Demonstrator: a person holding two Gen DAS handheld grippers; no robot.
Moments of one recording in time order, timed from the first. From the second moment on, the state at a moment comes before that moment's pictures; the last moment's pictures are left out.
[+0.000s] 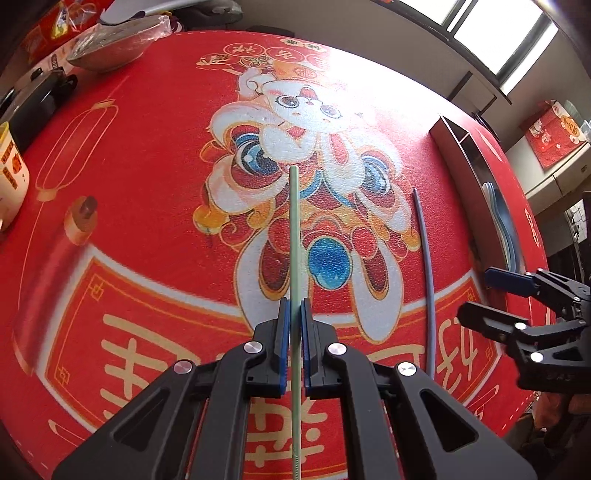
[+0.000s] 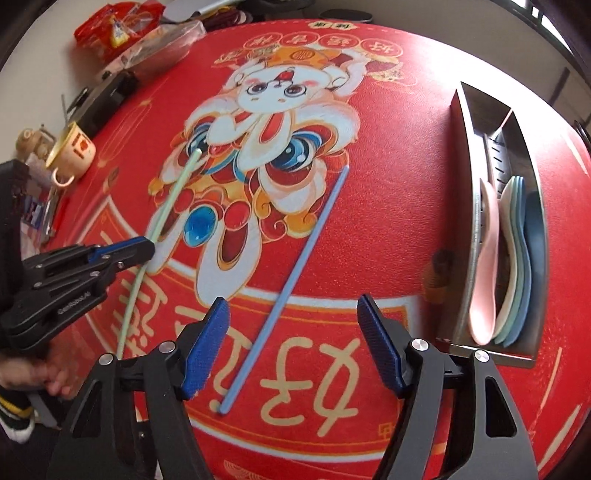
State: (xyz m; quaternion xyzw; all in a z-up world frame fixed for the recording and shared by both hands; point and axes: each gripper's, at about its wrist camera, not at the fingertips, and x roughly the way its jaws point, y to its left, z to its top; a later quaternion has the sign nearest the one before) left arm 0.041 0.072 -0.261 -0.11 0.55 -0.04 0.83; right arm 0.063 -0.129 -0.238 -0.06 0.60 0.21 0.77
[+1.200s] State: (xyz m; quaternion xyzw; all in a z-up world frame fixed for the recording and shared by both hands) left arm 0.047 0.072 -0.268 -0.13 0.56 -0.06 0.82; right arm 0.048 -0.141 -0.264 -0.07 0.60 0.18 0.77
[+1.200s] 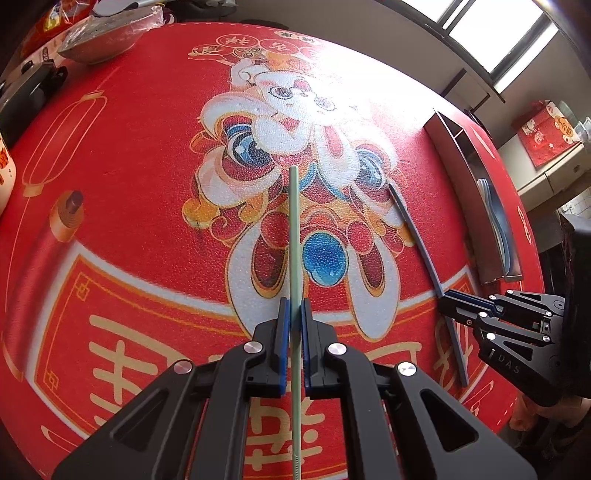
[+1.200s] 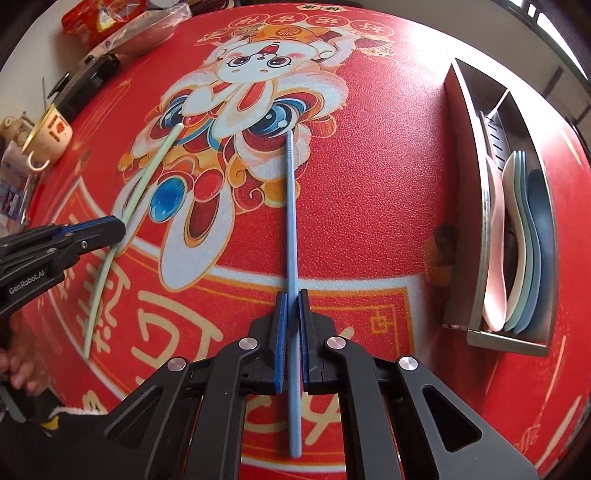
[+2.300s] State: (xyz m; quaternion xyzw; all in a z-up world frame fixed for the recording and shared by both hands) left arm 0.055 0.047 -0.256 -0.11 0.55 -0.05 0.83; right arm 0.142 -0.267 -0.198 0.10 0.49 0.11 0.86
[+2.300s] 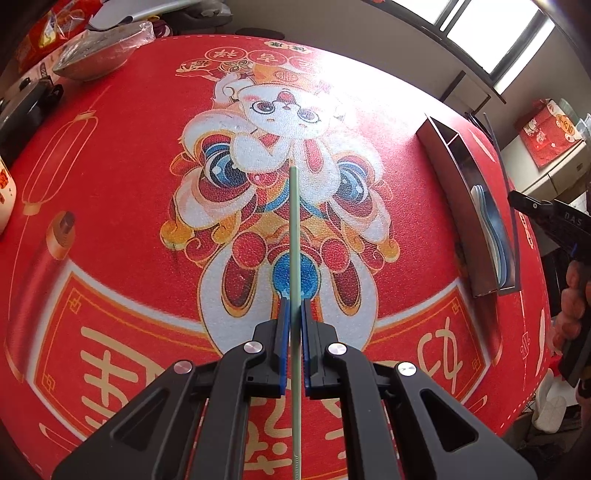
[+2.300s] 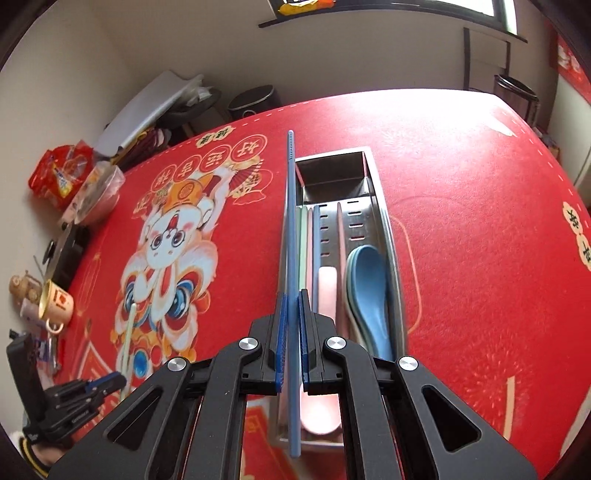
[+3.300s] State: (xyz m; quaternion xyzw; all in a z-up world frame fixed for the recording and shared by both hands) left arm 0.050 0.048 -0.252 -0.11 0.55 -0.02 0.83; right arm 0.169 -0.269 -0.256 0.20 0.55 0.10 0.80
